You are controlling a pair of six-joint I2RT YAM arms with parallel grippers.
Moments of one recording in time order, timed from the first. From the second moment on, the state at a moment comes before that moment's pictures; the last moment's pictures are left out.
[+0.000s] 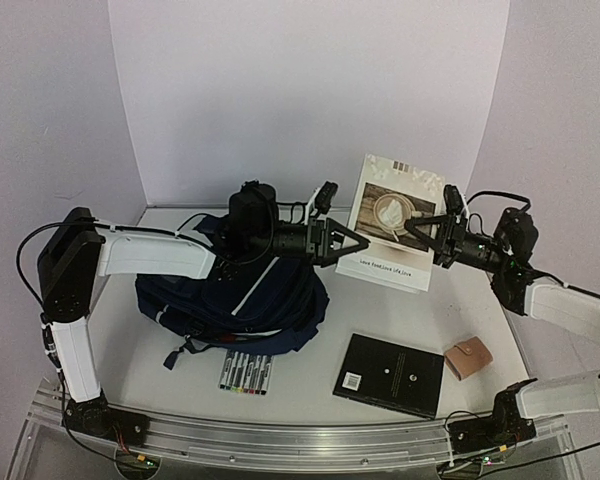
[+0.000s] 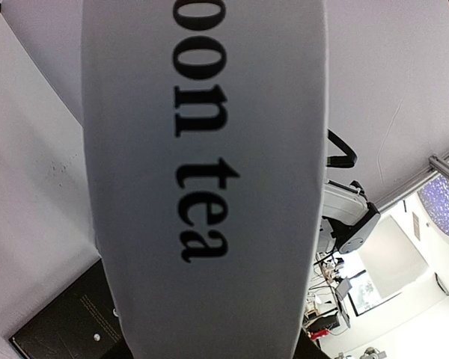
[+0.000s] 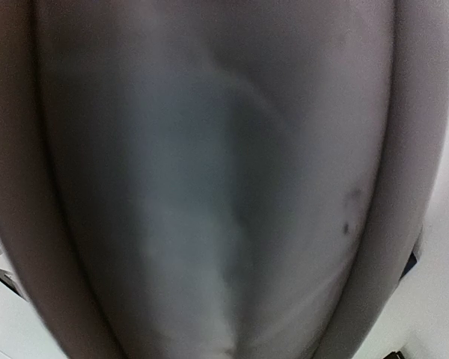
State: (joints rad) left arm -0.92 1.89 1.34 0.56 0.75 -0.96; right arm 0.25 1.15 0.62 0.59 -0.92 1.04
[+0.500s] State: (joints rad) left arm -0.87 1.71 1.29 -0.02 0.37 -0.69; right arm 0.26 1.14 0.55 0.60 -0.81 1.04
